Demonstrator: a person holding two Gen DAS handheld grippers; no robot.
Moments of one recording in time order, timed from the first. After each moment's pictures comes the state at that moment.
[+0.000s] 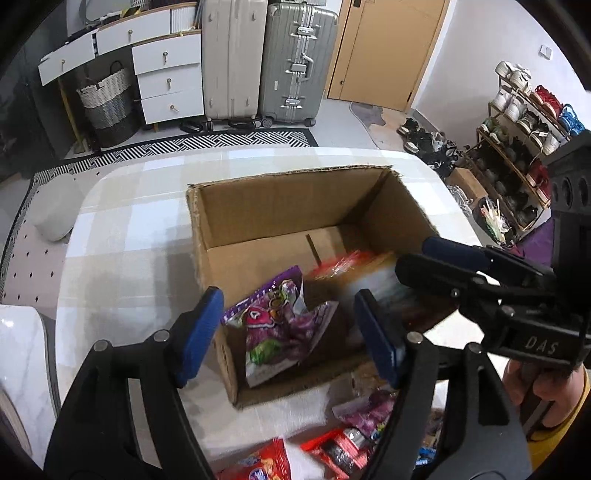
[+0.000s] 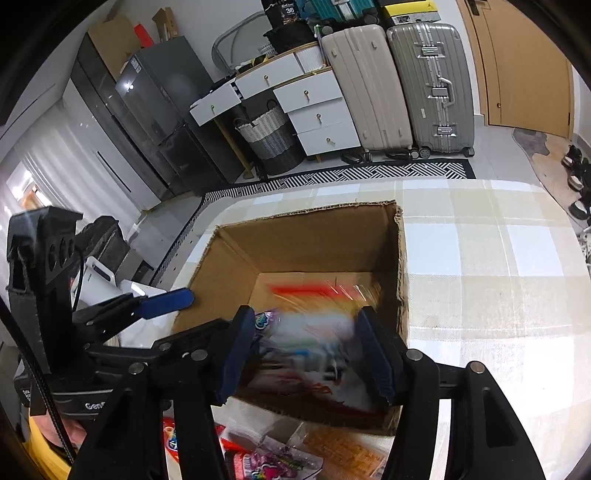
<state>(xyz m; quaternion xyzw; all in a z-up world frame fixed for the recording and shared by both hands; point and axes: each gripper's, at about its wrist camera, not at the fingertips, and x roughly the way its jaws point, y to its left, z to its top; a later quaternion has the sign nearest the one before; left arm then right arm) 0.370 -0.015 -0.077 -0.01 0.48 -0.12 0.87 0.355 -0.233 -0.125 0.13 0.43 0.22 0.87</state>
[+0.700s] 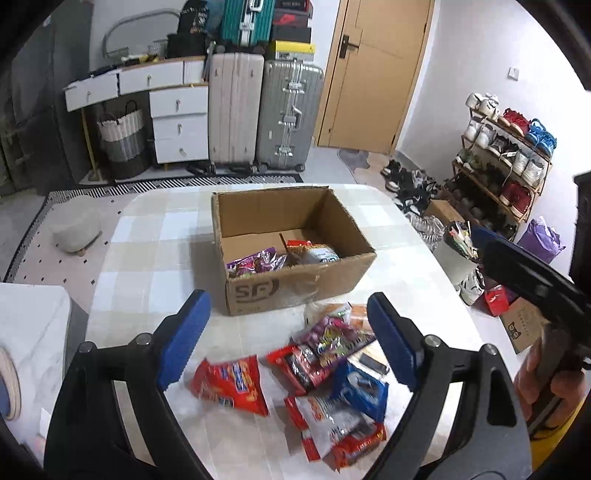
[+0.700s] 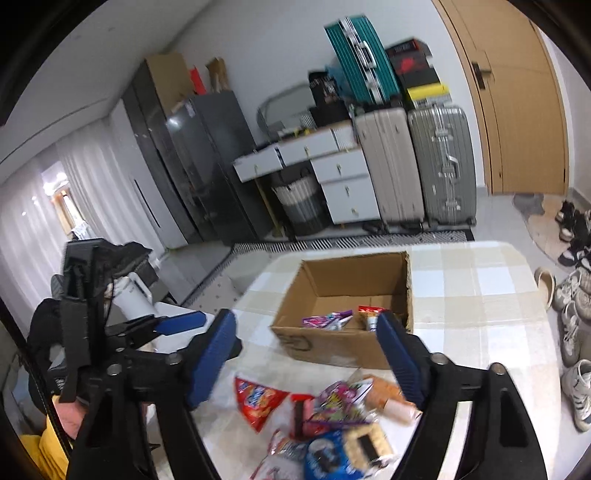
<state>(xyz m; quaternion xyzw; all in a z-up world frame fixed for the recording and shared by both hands) 0.160 0.008 0.034 -0.02 0.38 -0.13 0.92 0.155 -0.253 -0.012 0.12 0.27 0.25 0.92</state>
